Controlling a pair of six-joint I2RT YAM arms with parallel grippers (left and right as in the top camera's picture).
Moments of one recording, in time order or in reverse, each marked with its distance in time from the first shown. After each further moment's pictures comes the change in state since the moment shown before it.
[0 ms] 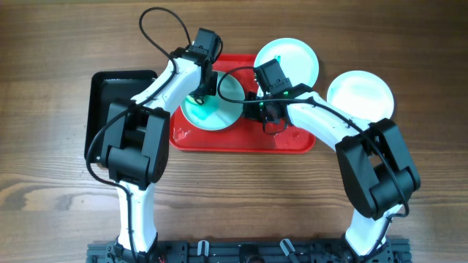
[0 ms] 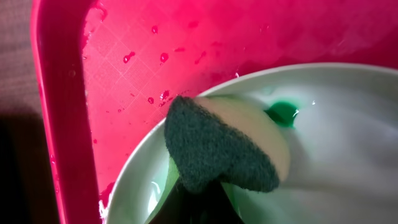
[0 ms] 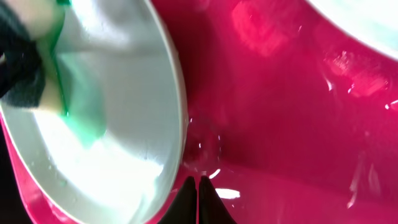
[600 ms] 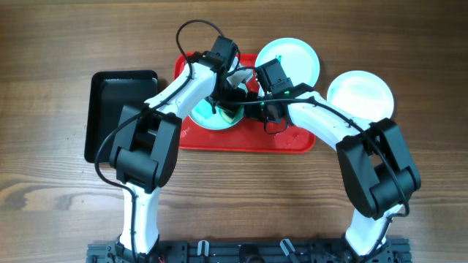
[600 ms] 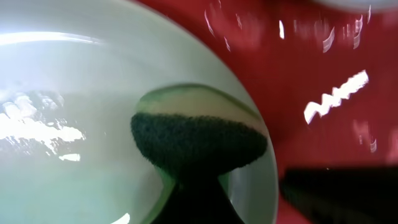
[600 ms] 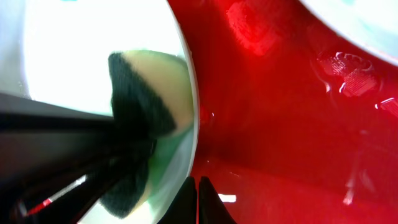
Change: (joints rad) left arm -0.085 0.001 0.000 -0.062 0.465 0.323; right arm -0.005 0.000 0.000 -0.003 0.007 -0.011
